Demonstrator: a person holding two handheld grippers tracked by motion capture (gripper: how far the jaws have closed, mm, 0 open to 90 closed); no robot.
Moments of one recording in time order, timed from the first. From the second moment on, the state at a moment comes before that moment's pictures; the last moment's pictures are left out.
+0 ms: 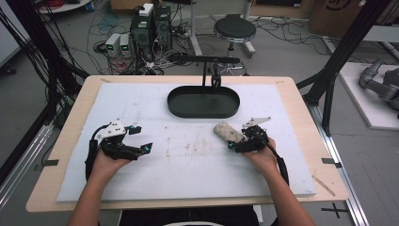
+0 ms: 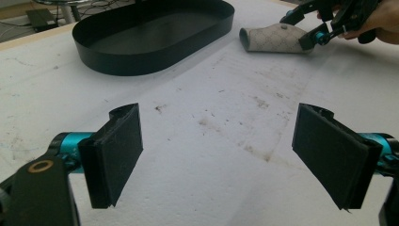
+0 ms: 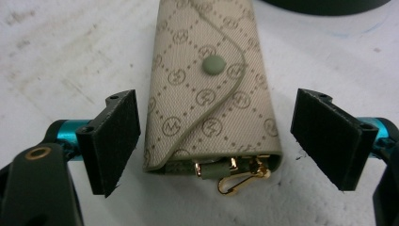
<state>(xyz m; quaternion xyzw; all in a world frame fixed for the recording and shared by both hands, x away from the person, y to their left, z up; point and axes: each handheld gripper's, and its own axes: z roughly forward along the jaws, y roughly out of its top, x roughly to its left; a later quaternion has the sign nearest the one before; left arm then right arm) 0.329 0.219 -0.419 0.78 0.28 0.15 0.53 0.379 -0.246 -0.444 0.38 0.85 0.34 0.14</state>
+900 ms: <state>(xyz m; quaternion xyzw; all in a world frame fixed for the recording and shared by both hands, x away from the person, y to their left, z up) 0.329 0.219 -0.418 0.78 0.28 0.15 0.53 0.375 -0.252 -0.436 0.37 0.85 0.35 0.15</state>
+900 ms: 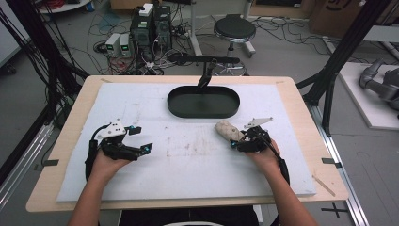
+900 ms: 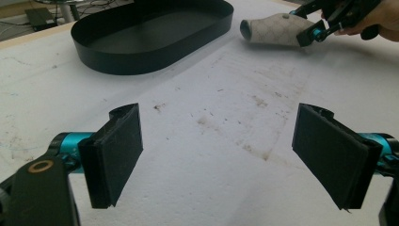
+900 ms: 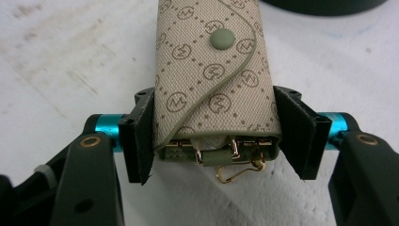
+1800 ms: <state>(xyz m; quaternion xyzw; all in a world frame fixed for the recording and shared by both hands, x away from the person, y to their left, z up) 0.328 0.223 -0.415 0.78 0.29 0.15 0.53 0.427 -0.233 -0.367 0.30 0.87 0.36 0.17</state>
